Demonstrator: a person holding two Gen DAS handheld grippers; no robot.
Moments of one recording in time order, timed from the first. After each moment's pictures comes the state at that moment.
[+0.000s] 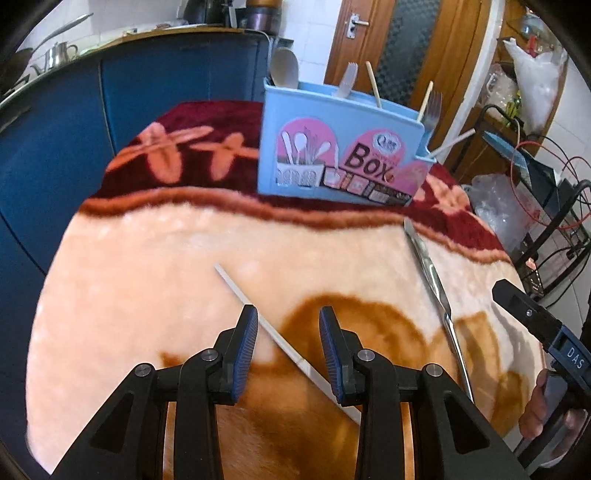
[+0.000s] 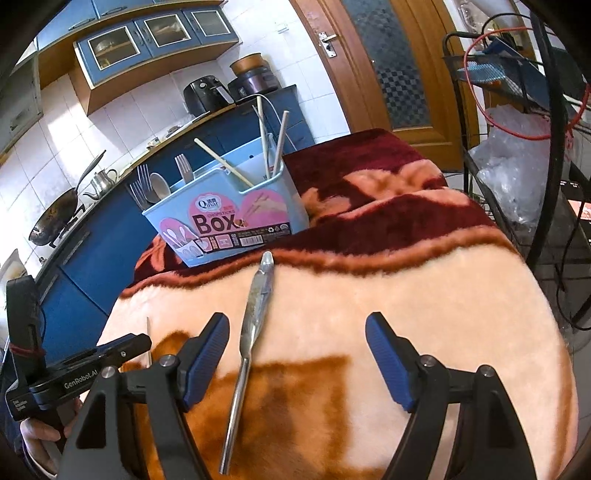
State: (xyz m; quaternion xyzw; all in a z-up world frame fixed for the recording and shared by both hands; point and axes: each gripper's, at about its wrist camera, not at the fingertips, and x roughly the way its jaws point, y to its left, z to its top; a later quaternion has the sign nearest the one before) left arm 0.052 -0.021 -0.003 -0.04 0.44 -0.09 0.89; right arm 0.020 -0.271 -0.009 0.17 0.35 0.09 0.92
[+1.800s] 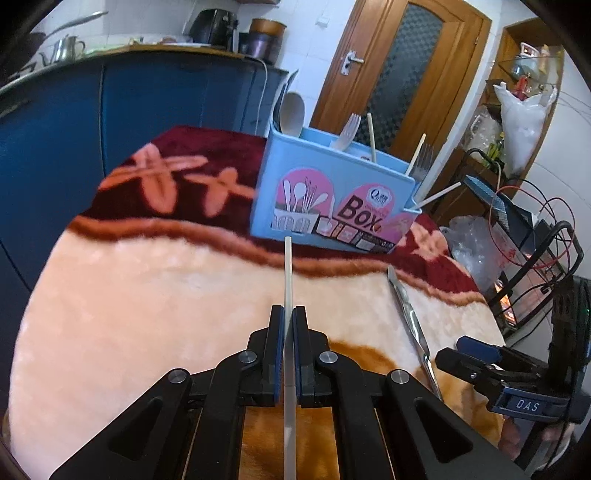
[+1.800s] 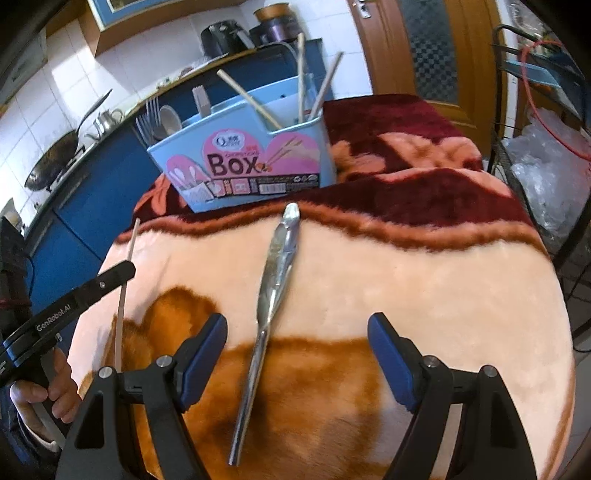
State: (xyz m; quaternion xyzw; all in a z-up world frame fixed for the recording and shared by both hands) left arm 0.059 0.002 0.010 -0.10 0.37 -0.13 0.91; right arm 0.046 -0.229 -0.013 0.09 0.45 0.13 0.88
